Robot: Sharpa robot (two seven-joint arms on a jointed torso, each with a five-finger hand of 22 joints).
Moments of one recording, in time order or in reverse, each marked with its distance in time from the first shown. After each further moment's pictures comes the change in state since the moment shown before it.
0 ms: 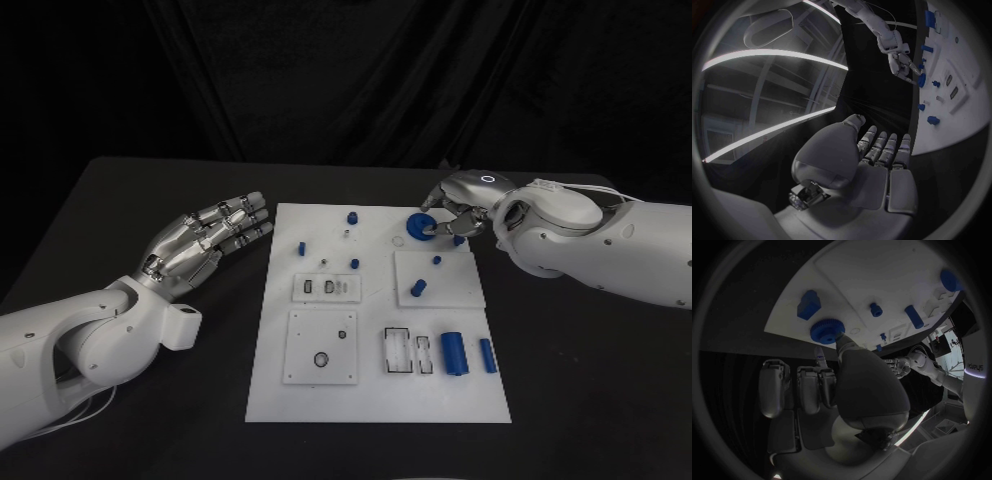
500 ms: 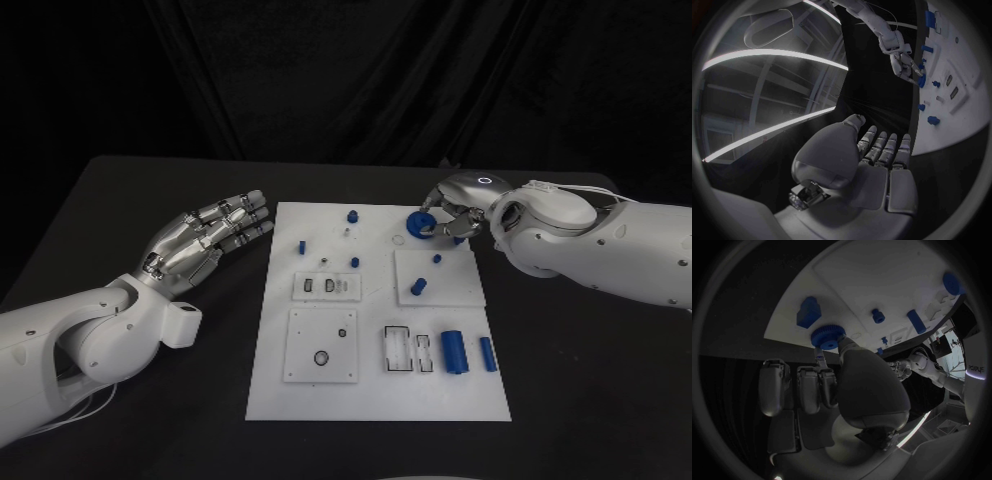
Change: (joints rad) left arm 0.000 0.001 0.000 -0.004 0.000 0.006 0.000; left_hand 0.000 0.000 0.000 0.000 0.000 0.000 0.000 0.000 0.000 0.000 0.000 0.000 0.000 0.000 0.000 0.000 0.000 0.000 0.000 0.000 0.000 0.000; right arm -0.012 0.019 0.003 -0.021 -0.004 0.011 -0.005; right_hand 0.006 -0.004 0.003 -0.004 0.023 0.030 0.003 0.015 0.004 0.004 0.004 0.000 0.000 -0.001 0.006 -0.010 0.000 0.000 -0.006 0.006 -0.006 0.000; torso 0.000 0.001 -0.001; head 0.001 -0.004
